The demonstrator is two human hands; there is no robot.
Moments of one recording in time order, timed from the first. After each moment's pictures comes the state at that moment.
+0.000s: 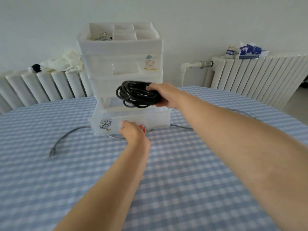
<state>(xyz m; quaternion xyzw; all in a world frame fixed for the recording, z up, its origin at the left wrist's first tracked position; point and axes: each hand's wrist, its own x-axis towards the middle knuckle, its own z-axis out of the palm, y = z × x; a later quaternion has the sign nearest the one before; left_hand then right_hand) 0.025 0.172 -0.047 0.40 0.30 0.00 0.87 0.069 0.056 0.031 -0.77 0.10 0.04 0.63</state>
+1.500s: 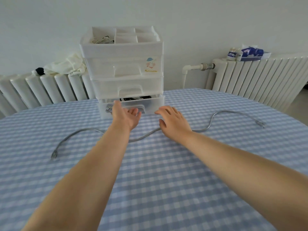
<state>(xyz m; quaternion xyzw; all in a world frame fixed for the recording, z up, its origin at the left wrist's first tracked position) 0.090 0.206 -0.021 0.31 0.15 -0.18 0.92 0.013 0.040 -0.057 -0.97 -0.08 -0.19 0.15</state>
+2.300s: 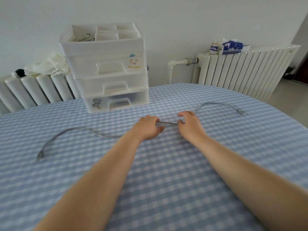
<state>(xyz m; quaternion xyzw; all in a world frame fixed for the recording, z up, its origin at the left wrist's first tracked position) 0.022 0.141 -0.049 0.94 -0.28 -0.09 0.18 -0.048 -0.018 -0.072 -0.91 0.18 -0.17 0.32</state>
